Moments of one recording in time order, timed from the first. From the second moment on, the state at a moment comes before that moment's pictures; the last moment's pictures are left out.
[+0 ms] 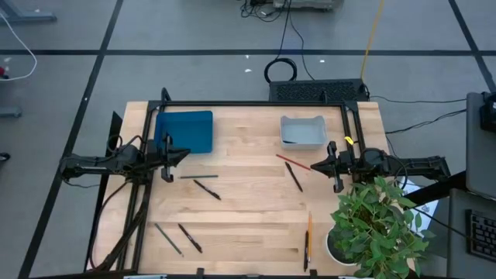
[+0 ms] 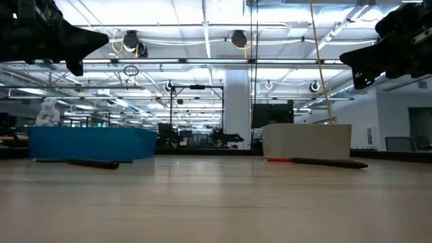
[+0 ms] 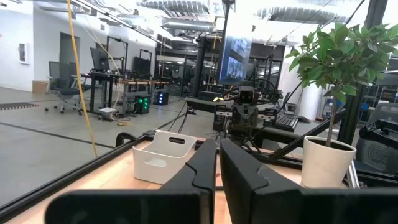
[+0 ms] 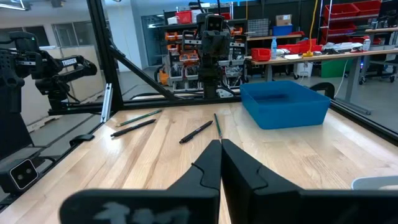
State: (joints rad) left arm -0.02 0.03 0.01 0.24 -0.19 -0.09; right arm 0.03 0.02 0.02 0.02 0.00 0.09
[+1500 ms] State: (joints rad) left arm -0.02 0.03 0.01 0.24 -0.19 -0.09; right arm 0.03 0.02 0.01 0.02 0.00 0.09
